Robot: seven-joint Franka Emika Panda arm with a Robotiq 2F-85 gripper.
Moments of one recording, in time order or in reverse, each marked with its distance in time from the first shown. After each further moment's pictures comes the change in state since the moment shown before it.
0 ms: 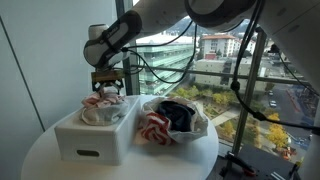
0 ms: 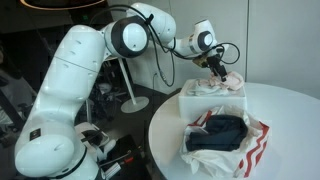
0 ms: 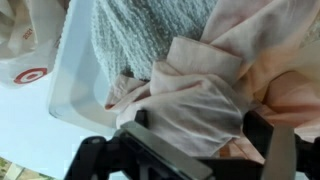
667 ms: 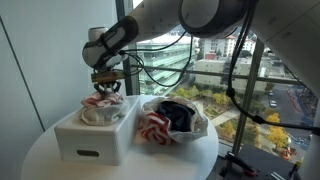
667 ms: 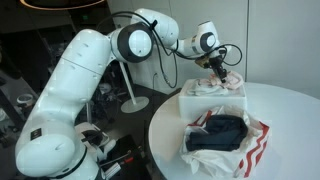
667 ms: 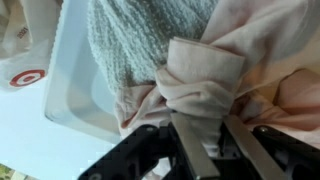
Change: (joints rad) arm 0.012 0.064 -0.026 0.095 0.039 -0.058 -0.016
